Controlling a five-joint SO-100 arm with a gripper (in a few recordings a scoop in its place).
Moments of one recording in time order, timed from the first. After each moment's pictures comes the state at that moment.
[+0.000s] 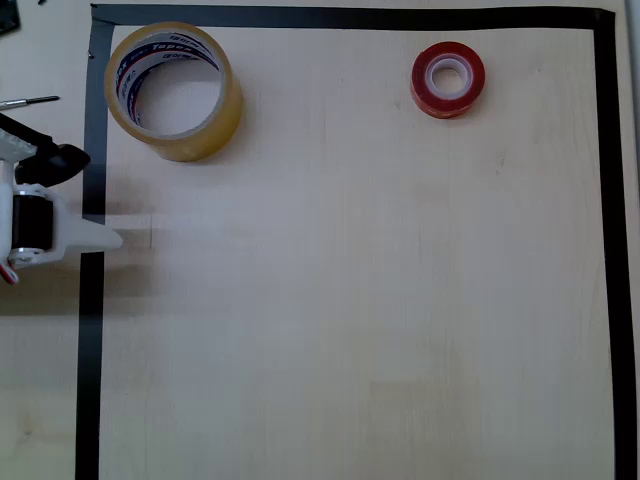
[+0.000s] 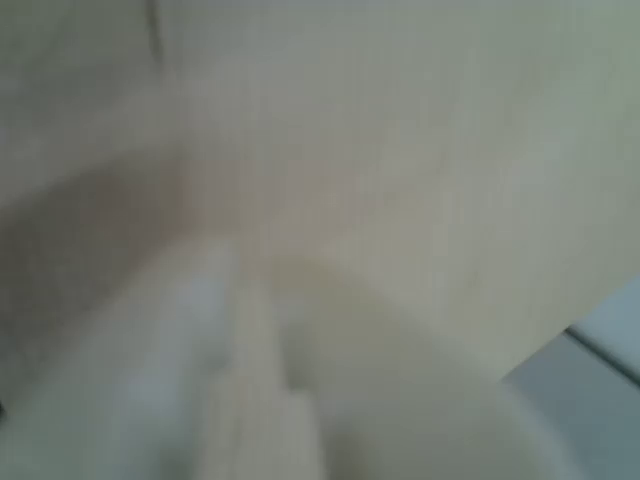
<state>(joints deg) -2.2 190.8 174.0 68.8 -2.5</state>
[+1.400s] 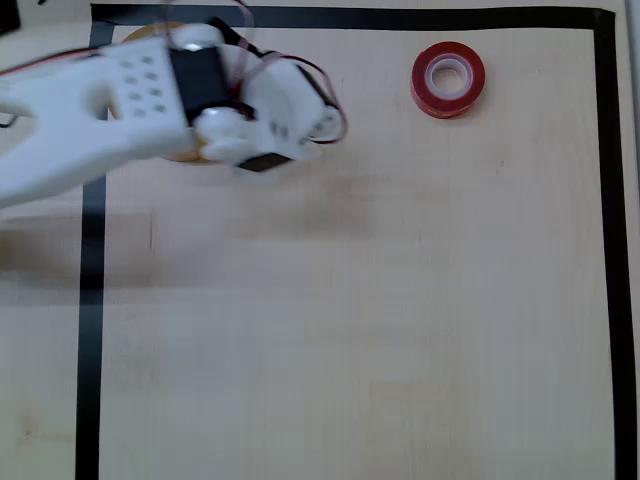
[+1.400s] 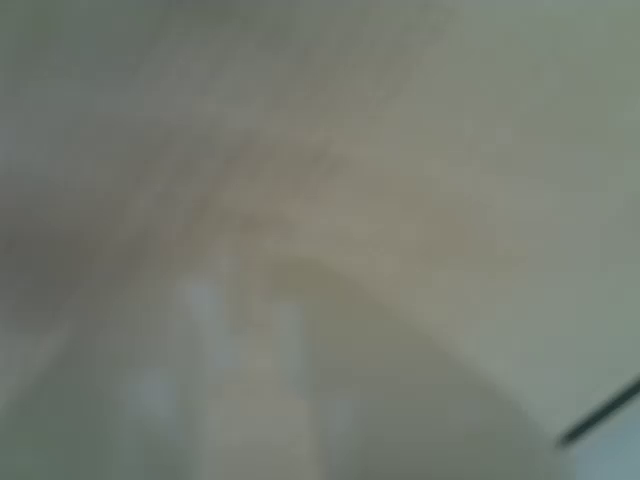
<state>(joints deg) -14.7 58.8 63.5 64.9 -21.9</state>
